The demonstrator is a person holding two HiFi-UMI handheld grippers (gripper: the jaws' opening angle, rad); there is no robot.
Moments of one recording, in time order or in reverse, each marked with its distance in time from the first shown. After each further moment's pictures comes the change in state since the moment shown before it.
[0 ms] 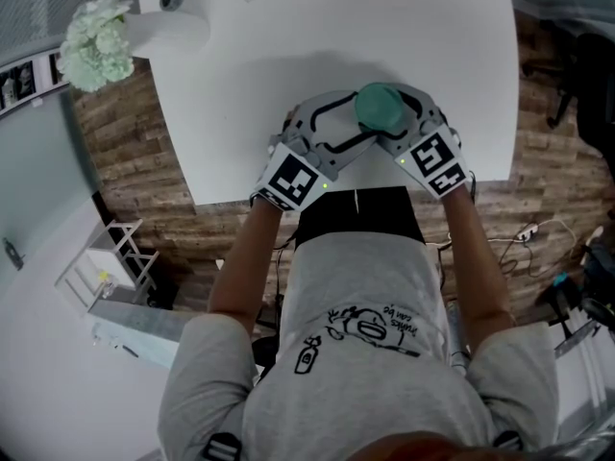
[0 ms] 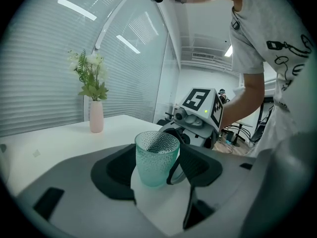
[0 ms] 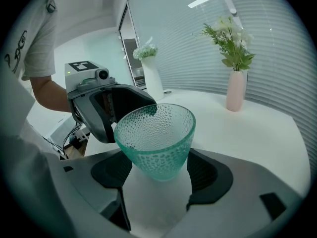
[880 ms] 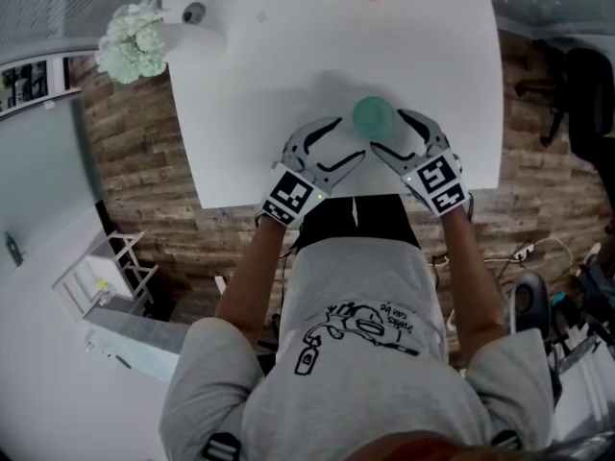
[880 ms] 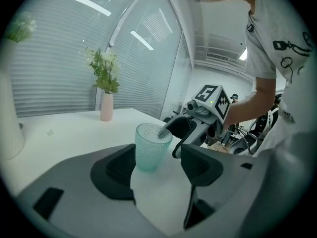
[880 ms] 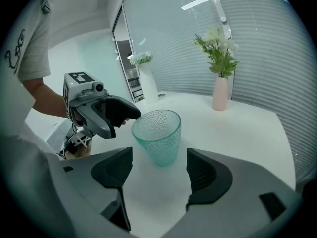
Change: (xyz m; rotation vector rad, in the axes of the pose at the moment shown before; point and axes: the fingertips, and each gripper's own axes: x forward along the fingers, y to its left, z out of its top) left arm -0.023 -0.012 -0.016 -0.128 0.043 0.094; right arm -0.042 0.001 -0.008 0.046 -0.007 -0.076
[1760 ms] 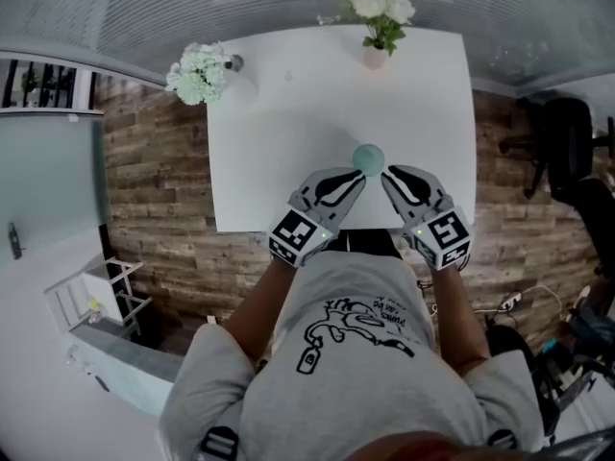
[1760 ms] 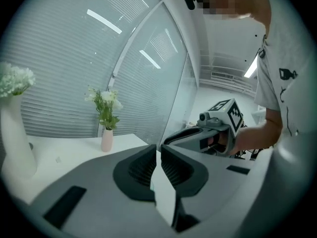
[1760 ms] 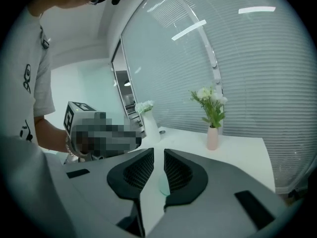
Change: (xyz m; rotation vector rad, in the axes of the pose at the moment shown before) left arm -0.049 -0.034 0.130 -0.079 -0.195 0.054; right arm -0.107 0.029 0.122 0.074 -0.290 -0.039
